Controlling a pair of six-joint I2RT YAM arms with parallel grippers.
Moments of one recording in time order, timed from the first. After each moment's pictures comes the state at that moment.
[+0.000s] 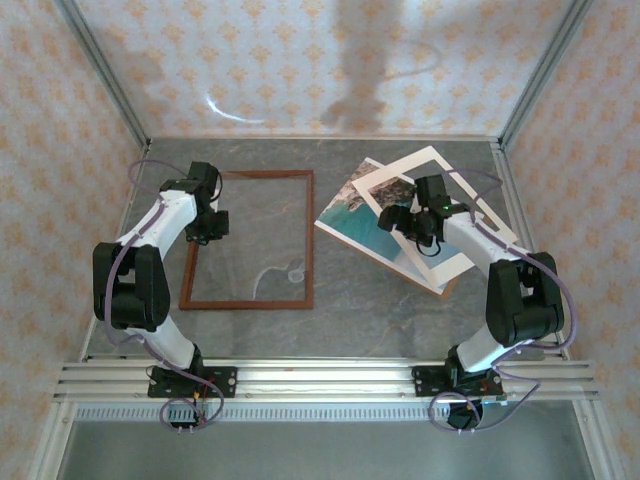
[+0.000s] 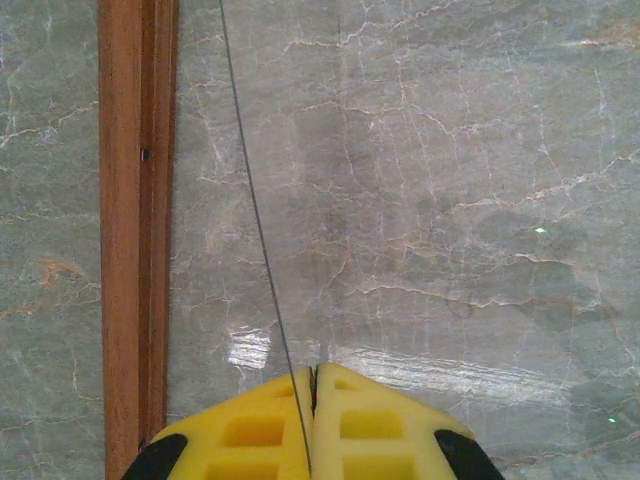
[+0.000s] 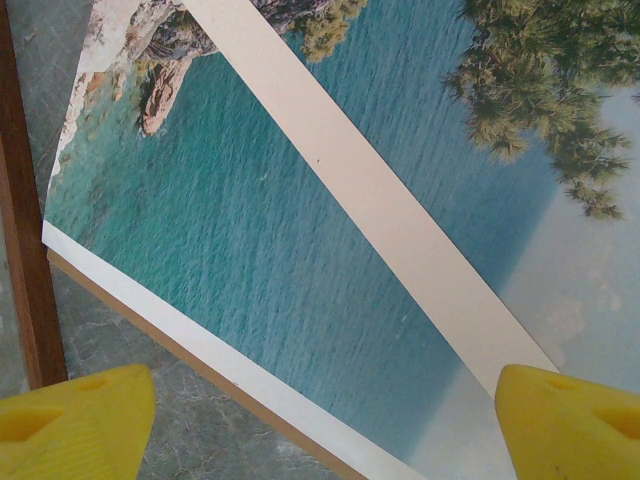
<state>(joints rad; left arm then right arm) -0.01 1.67 1.25 -0.94 -0.06 -0.22 0.21 1.56 1.02 -0.48 -0.21 0.50</state>
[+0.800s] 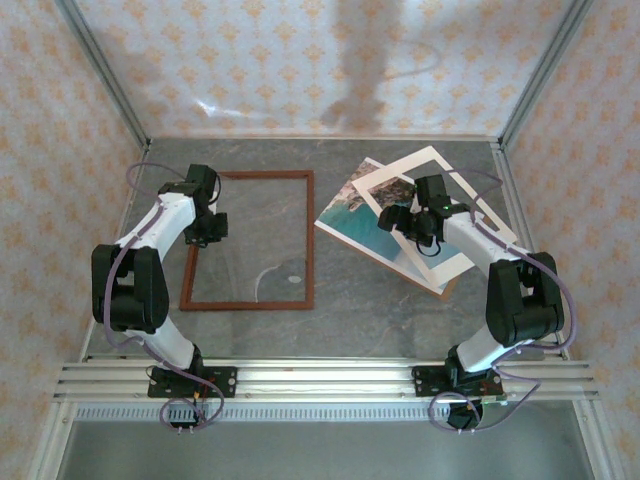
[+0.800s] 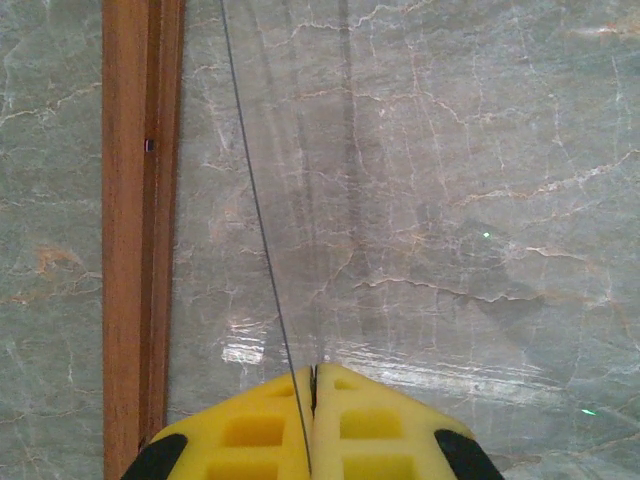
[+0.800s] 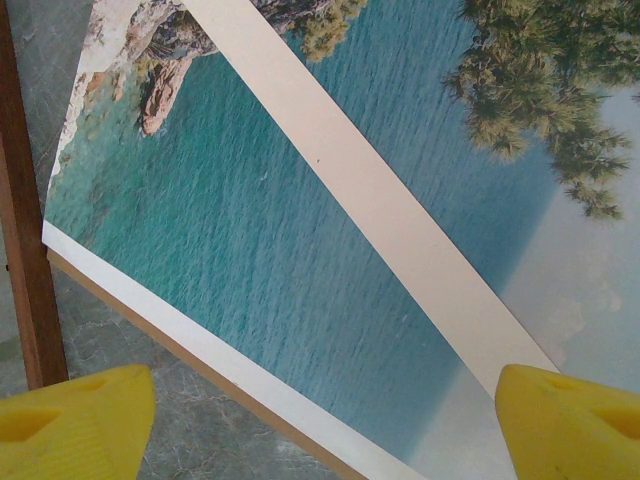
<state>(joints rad) 0.00 1.66 1.22 -0.93 -0.05 -0.23 0.21 1.56 1.02 -0.48 -0.21 0.50</state>
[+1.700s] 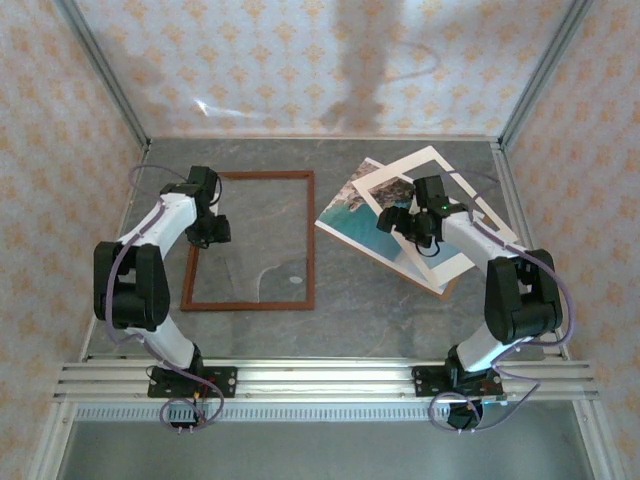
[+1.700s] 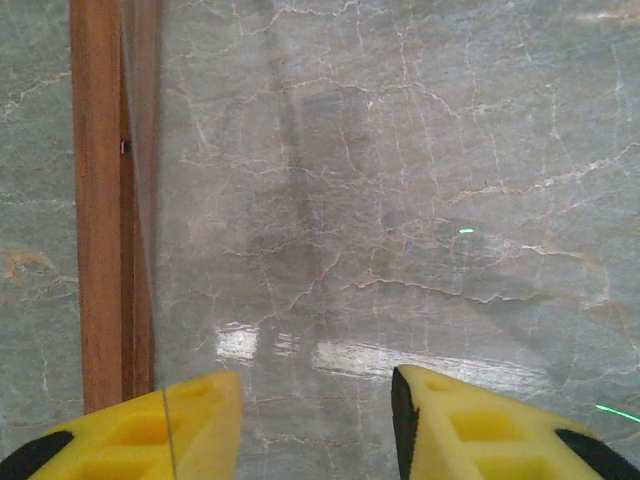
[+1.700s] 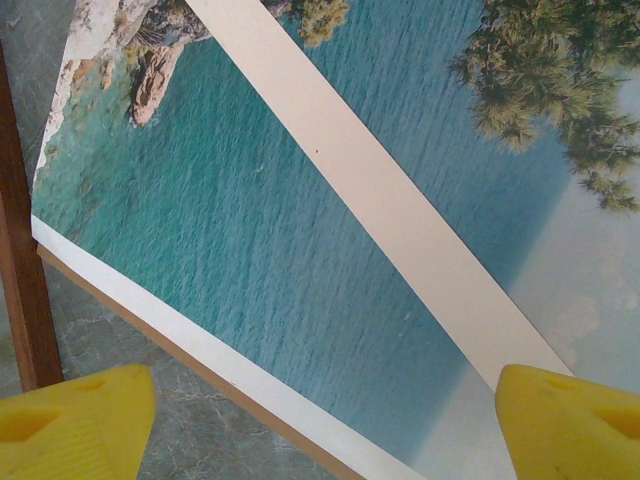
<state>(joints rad) 0.00 1.68 1.21 -0.91 -0.03 -0.23 0.21 1.58 1.02 -0.48 -0.22 0.50</state>
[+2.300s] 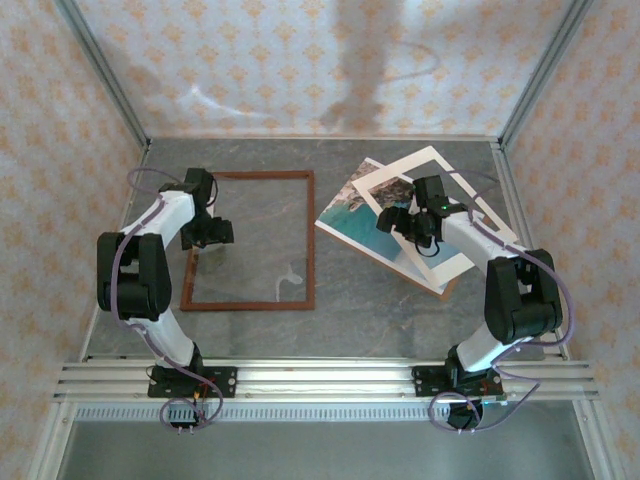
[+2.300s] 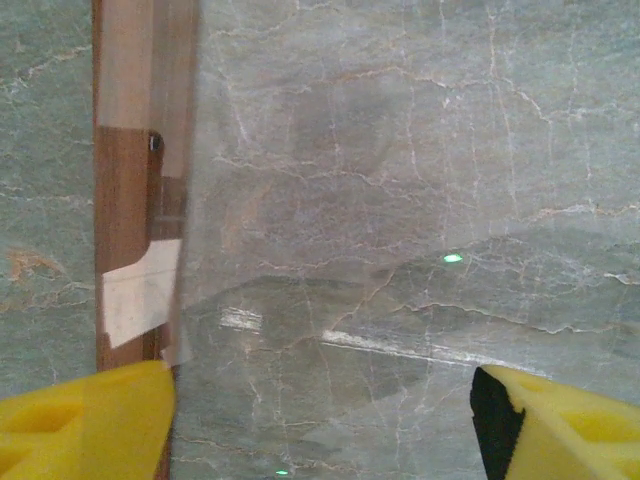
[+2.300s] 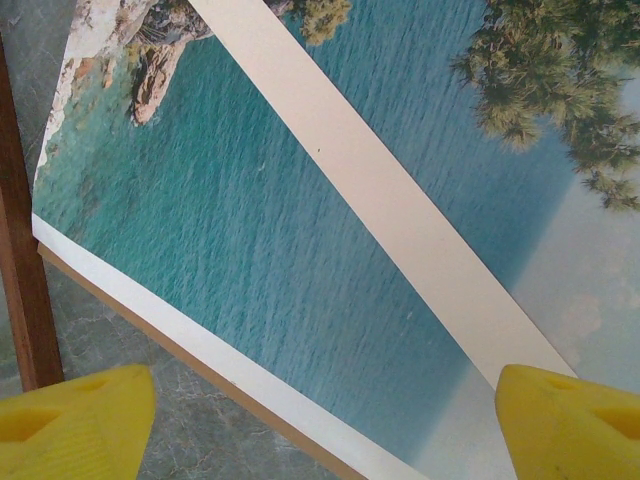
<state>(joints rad) 0.04 1.74 1.22 -0.92 -0.03 -0.23 0.21 1.58 1.02 -0.48 -0.22 0.50</state>
